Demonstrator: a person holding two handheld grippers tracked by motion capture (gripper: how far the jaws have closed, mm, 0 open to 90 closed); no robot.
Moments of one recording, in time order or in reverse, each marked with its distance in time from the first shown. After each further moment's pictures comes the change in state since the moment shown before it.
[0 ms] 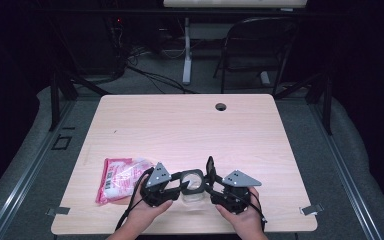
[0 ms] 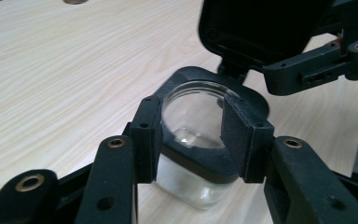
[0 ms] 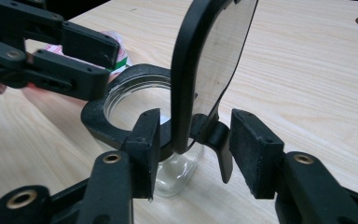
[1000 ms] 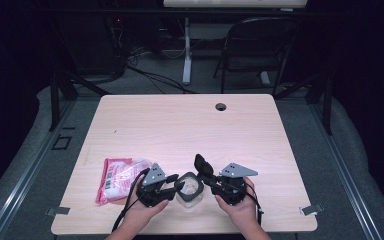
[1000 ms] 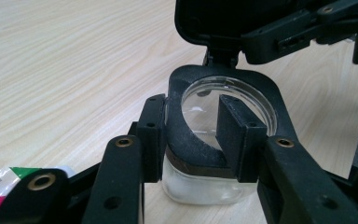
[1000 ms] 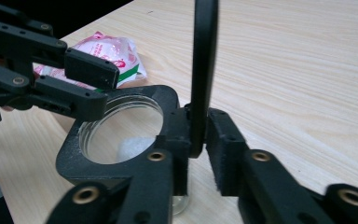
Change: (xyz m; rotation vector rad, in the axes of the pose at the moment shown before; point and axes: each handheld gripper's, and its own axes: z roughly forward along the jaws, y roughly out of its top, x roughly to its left) left arm 0.007 -0.009 0.000 0.041 -0.014 -0.028; right arm -0.012 0.009 0.018 0.008 0.098 0.017
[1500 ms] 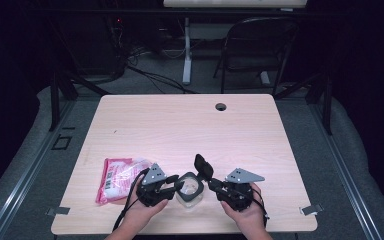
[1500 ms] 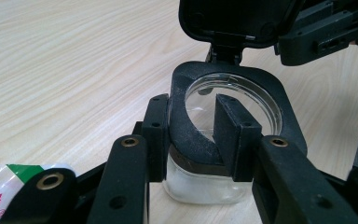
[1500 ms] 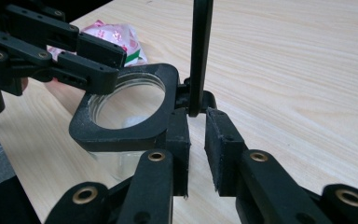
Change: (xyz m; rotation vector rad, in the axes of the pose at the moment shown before) left arm 0.004 -0.002 0.002 -0.006 -0.011 -0.016; right arm 0.002 -0.009 -0.020 0.033 -0.012 -0.005
